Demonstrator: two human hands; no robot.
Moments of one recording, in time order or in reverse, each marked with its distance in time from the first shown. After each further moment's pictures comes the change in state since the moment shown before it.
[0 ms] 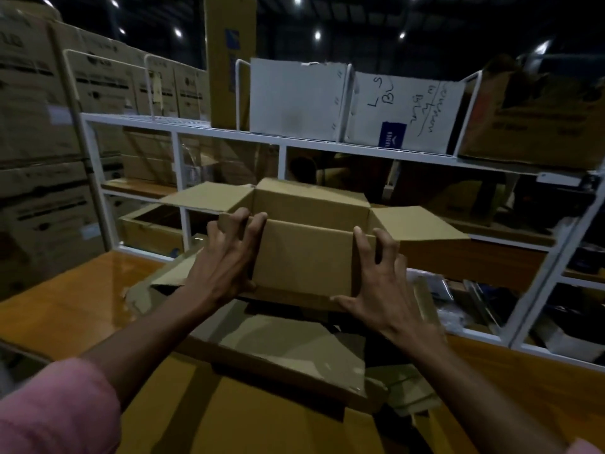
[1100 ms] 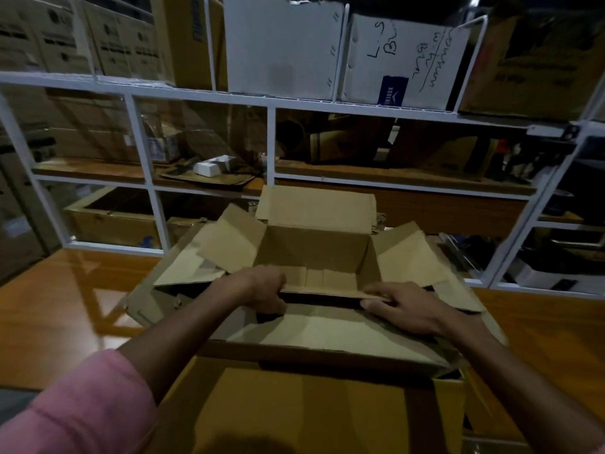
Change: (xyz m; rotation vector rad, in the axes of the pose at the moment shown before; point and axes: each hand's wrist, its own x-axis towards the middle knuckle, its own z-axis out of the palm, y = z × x) left_hand 0.025 -0.046 0.068 -0.114 -0.928 0.123; right_hand -0.017 -0.015 0.060 0.036 -0.714 0.298
